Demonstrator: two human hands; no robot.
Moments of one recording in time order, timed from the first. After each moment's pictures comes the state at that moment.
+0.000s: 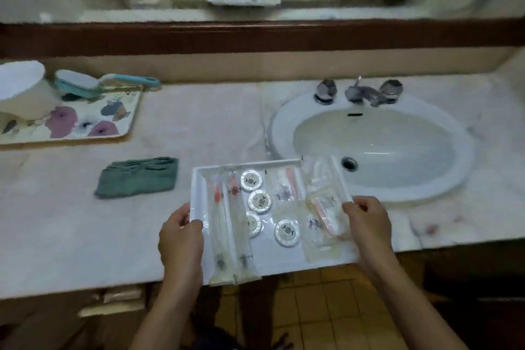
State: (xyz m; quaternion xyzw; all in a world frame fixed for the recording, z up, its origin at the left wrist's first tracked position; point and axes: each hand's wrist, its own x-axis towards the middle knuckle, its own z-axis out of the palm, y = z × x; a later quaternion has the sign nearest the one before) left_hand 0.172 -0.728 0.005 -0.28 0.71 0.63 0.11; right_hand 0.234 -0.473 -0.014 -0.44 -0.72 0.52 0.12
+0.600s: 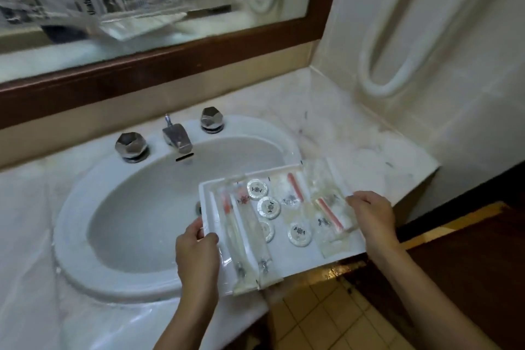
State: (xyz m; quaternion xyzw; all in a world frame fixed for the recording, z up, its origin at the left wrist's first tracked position) left_hand 0.173 -0.353 -0.010 -0.07 0.77 0.58 0.26; right_hand 0.324 -0.133 -0.001 -0.61 -0.60 0.48 0.22
